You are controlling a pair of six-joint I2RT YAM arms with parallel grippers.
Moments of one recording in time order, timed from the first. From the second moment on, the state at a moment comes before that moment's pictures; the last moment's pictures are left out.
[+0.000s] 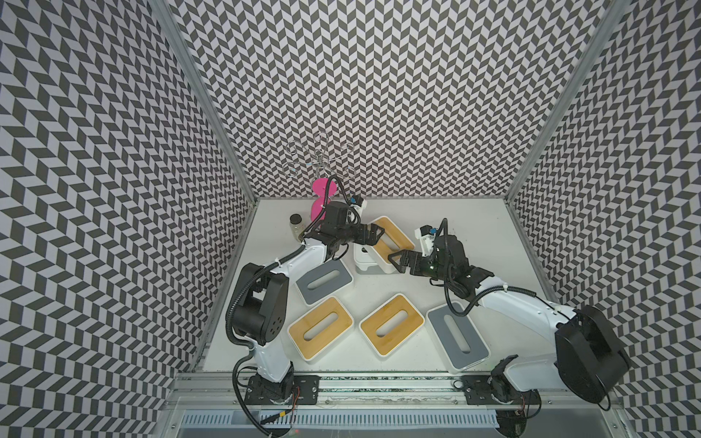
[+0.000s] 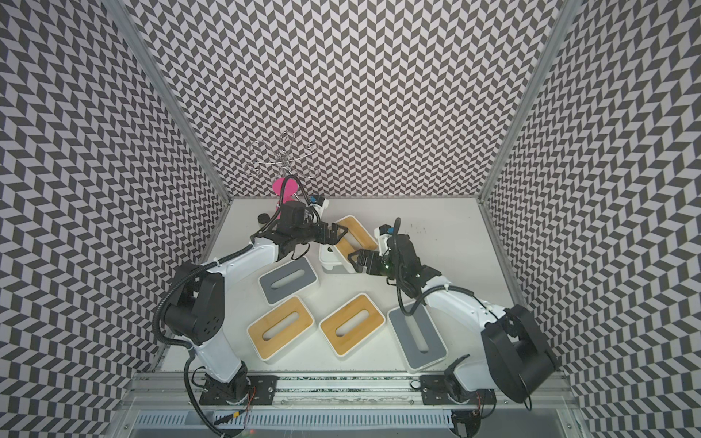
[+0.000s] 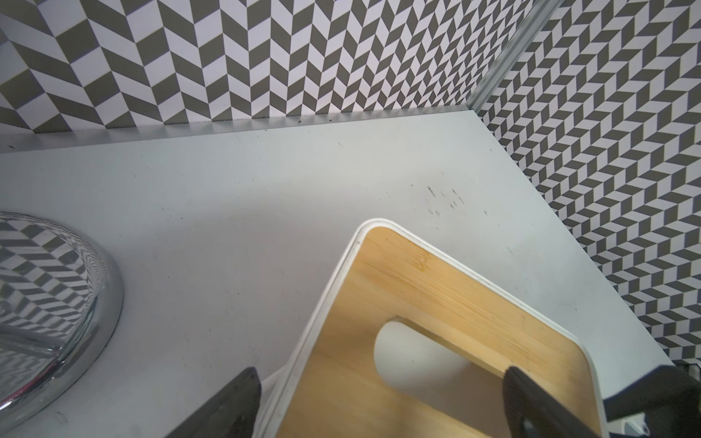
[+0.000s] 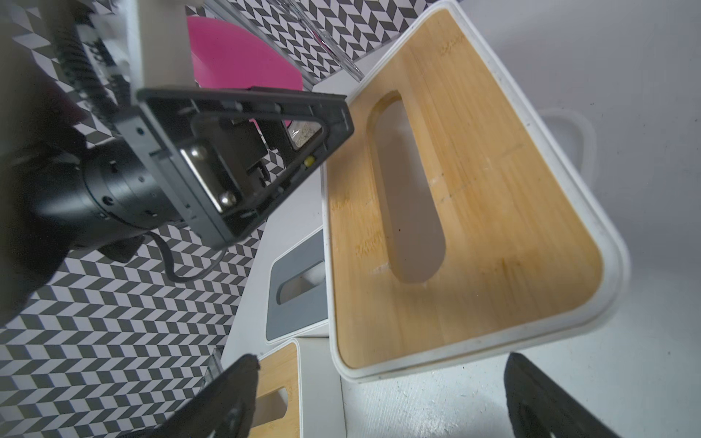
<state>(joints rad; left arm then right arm) -0.41 1.76 1.24 -0.02 0.40 -0.21 0.56 1.39 0.82 0.07 -0.32 0.69</state>
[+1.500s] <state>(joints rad) -0.48 1.46 0.94 0.03 0.27 -0.36 0.49 1.63 1.11 -0.14 -0.32 0.54</state>
